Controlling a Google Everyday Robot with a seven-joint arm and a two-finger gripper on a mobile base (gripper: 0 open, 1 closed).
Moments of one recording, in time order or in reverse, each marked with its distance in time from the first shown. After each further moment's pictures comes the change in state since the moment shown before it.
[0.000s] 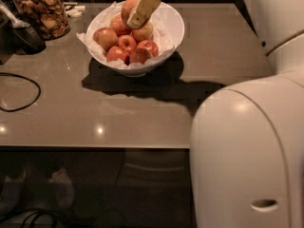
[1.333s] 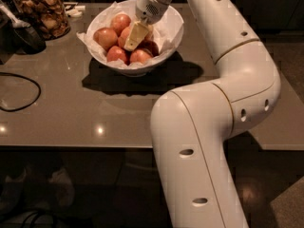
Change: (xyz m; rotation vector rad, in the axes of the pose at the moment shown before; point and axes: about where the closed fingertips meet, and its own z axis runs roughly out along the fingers) arm 0.055 -0.021 0.103 -0.144 0.132 0.071
